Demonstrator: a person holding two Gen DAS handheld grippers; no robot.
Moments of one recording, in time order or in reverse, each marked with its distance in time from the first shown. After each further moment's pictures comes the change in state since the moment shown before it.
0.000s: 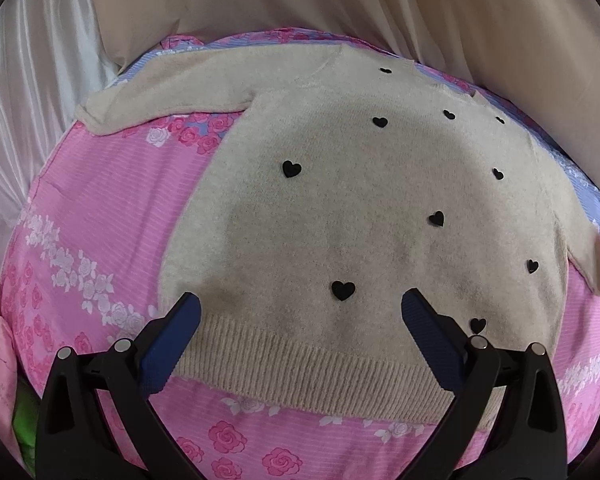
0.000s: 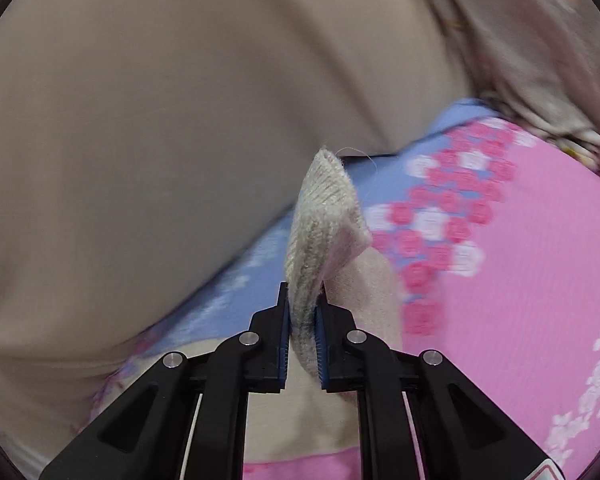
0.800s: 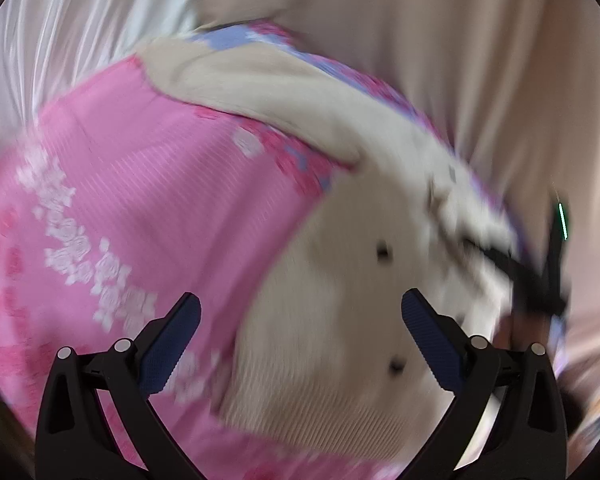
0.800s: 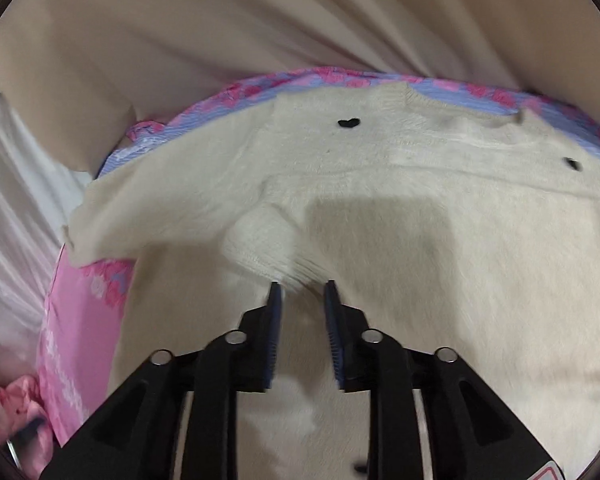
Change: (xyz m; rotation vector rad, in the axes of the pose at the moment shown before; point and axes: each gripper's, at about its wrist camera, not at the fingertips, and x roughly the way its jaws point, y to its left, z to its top) left arm 0.020 0.171 0.041 -0.453 -0.072 -0.215; right arm 0.128 0.320 -0.311 -0.742 0.531 0.154
